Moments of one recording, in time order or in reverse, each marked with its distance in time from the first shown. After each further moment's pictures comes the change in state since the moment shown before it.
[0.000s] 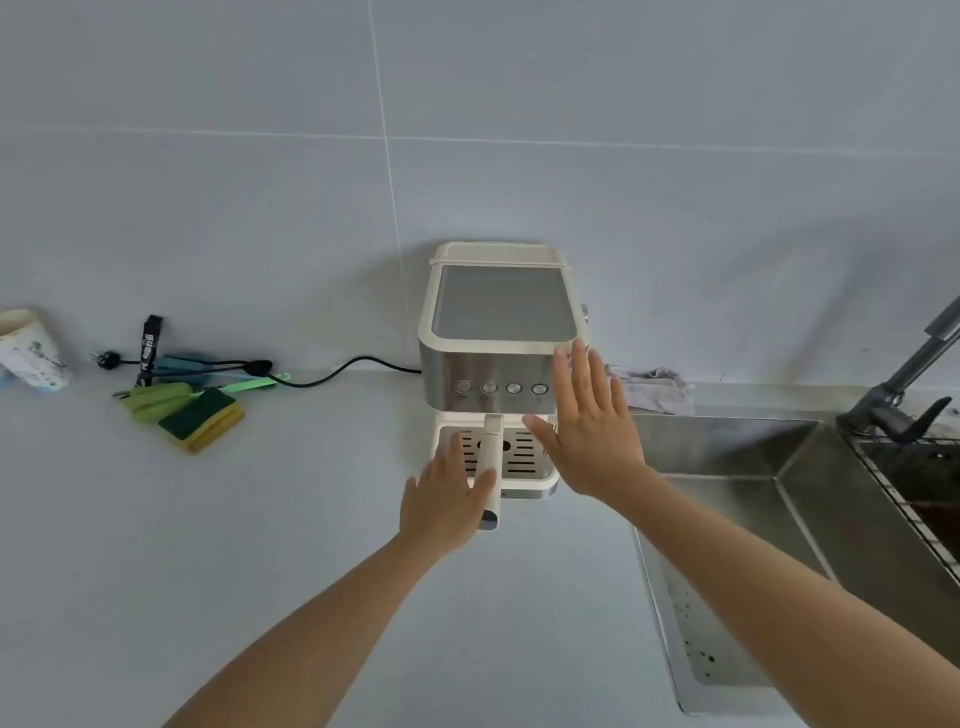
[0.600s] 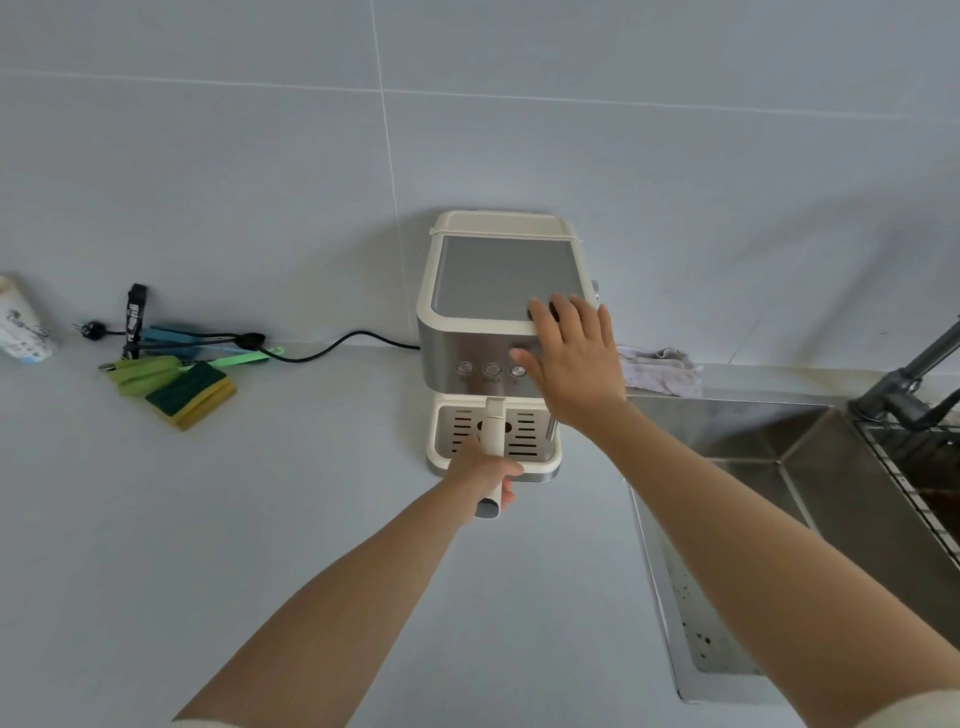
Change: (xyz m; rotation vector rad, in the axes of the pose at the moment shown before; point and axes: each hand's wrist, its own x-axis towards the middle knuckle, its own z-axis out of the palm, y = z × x) left_hand 0.040 0.022 0.018 -0.853 -0.263 -0.439; right_hand 0.055 -0.005 -0.004 -0.030 0.181 -0.096
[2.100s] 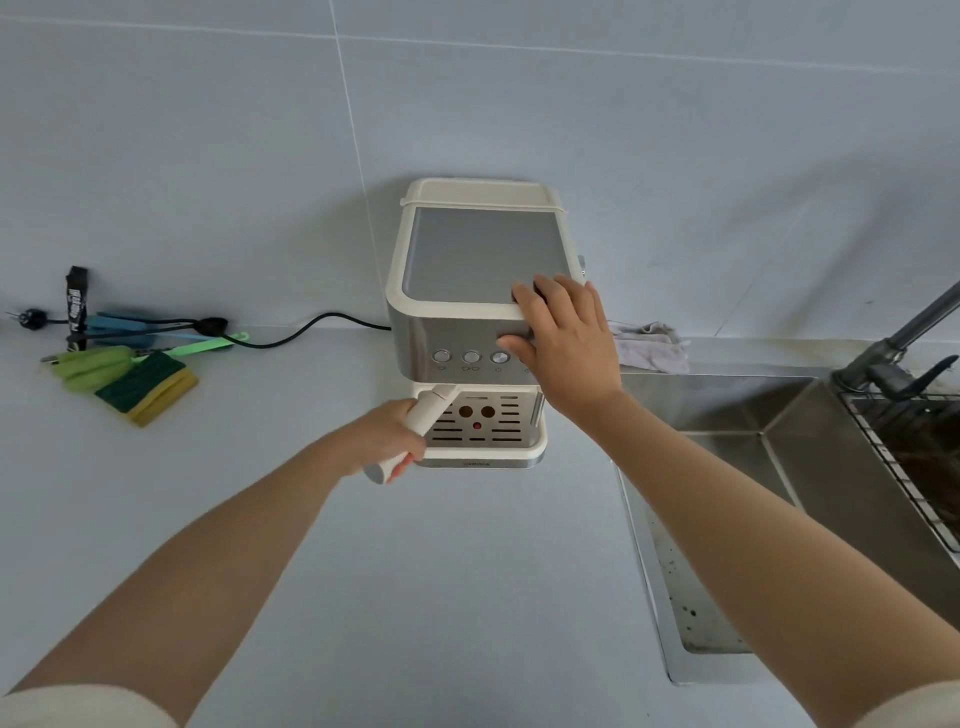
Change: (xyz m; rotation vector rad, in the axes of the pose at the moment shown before) left_hand 0.027 0.014 -0.087 0.530 -0.166 0.154; right_hand 0.000 0.004 0.001 0.067 0.165 -0.034
